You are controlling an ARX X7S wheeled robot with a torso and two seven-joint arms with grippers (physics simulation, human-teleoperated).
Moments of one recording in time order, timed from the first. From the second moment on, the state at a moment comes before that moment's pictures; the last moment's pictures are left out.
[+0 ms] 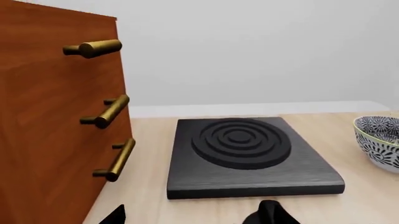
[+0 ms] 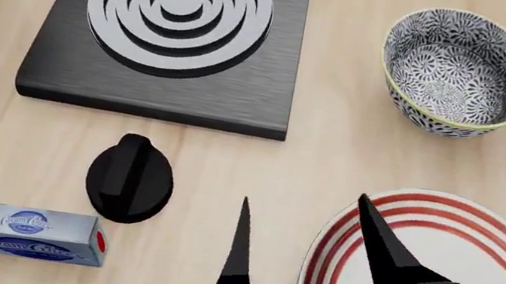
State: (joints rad) left arm 0.10 -0.38 -0.01 0.81 -0.37 -0.38 -0.25; right arm 0.15 0.36 -0.14 -0.83 0.51 0.56 0.21
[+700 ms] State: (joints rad) left arm 0.20 -0.47 -0.19 0.95 -0.52 -0.44 -0.28; right arm 0.46 0.35 -0.30 -0.55 0.82 0.63 -0.28
